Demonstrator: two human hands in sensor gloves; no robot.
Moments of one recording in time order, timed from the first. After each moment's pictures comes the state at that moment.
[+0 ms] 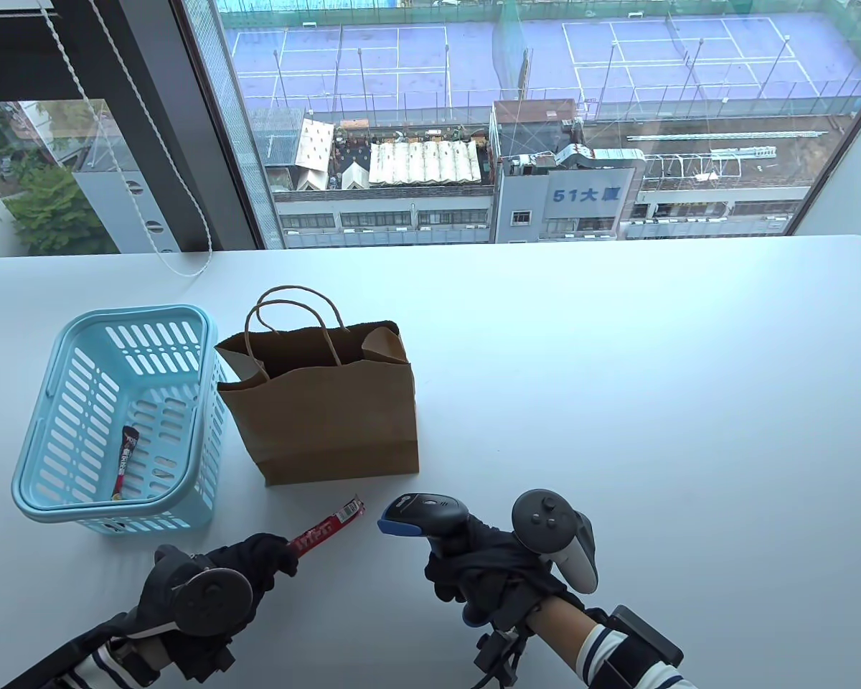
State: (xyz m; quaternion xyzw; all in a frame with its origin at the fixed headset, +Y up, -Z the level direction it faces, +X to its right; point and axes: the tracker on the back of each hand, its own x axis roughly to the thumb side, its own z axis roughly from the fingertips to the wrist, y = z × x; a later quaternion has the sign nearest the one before) left_hand -0.267 -0.708 -0.197 0.00 -0.33 0.11 0.94; right_hand 0.071 -0.764 -0.237 0.15 0.22 0.79 0.55
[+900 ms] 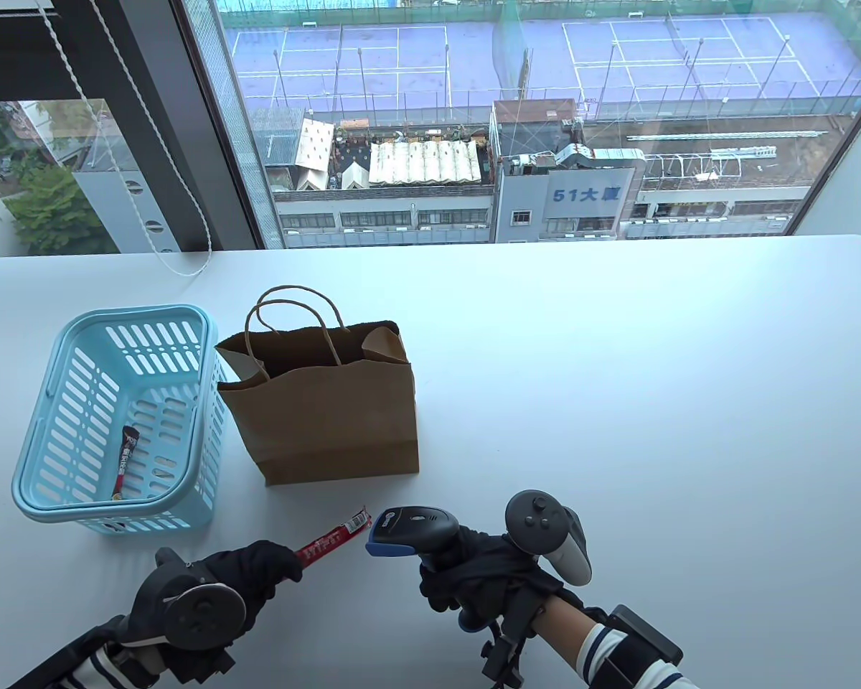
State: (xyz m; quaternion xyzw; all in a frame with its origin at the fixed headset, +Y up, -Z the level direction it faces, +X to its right) left_hand -0.266 -0.699 -0.188 0.03 -0.36 0.11 0.93; right_hand 0.059 -0.763 -0.235 0.24 0.23 0.77 0.55
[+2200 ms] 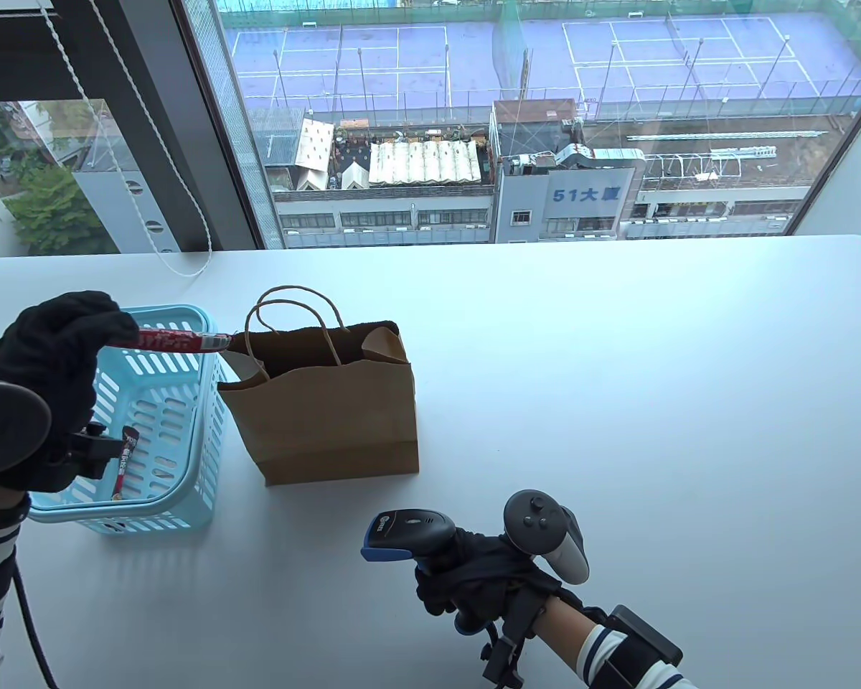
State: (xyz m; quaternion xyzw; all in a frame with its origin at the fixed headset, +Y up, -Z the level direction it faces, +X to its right) left_hand -0.353 -0.470 -0.282 0.31 -0.16 0.11 0.93; right_hand 0.056 -0.761 -0.235 0.26 0.24 0.75 0.56
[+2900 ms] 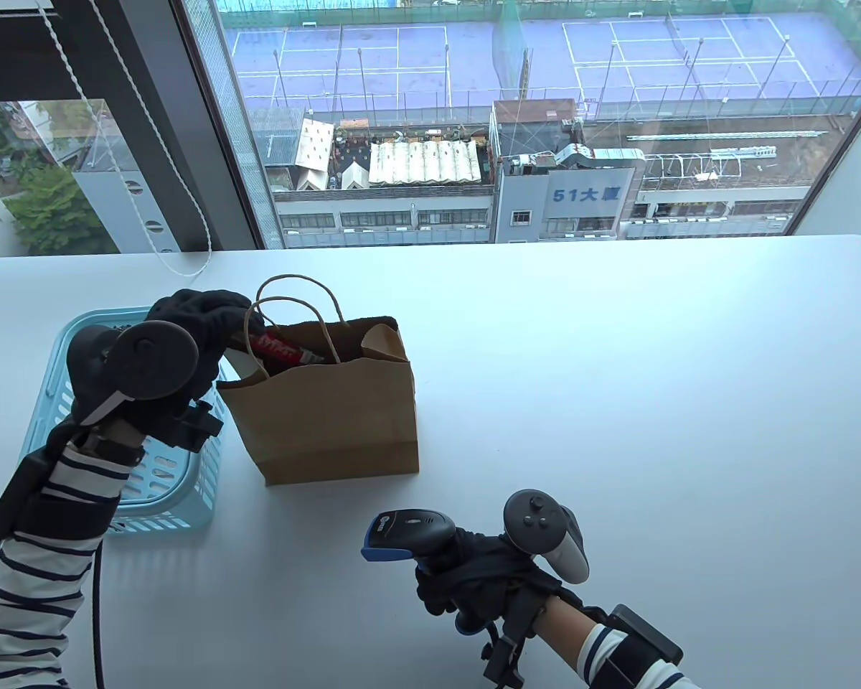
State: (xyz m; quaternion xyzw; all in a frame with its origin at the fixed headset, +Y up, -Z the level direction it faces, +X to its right) left_hand -0.288 -0.526 -0.352 0.19 -0.20 0.13 0.95; right_hand 0.056 -0.761 -0.235 0.26 0.24 0.75 0.56
